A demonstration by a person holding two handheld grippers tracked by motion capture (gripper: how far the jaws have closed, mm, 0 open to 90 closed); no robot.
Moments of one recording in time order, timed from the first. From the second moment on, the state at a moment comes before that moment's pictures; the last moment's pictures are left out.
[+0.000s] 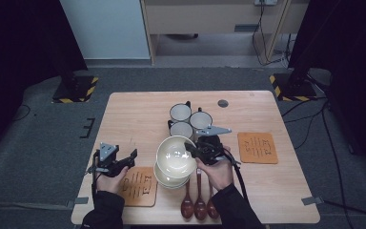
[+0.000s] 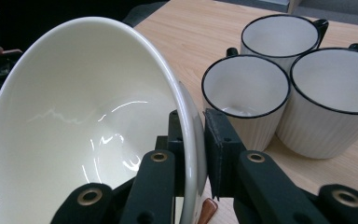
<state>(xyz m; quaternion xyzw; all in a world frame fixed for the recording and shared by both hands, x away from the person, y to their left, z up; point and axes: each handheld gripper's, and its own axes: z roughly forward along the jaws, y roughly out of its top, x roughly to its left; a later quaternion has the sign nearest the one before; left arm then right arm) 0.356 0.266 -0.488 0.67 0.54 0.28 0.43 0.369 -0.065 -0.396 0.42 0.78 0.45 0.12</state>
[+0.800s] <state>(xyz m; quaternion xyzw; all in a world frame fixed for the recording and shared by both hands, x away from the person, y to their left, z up) 0.371 0.282 -0.520 0.70 0.56 0.26 0.35 0.369 -0.083 -0.382 0.42 0.77 0.46 0.13</state>
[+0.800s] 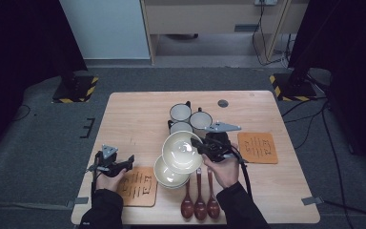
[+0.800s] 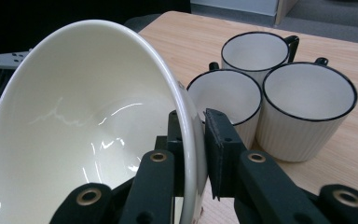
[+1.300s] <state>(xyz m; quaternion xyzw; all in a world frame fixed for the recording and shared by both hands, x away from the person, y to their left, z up) 0.376 0.285 -0.531 0.71 0.57 0.25 0.33 0.371 -0.098 -0.375 0.43 0.75 0.47 0.15</state>
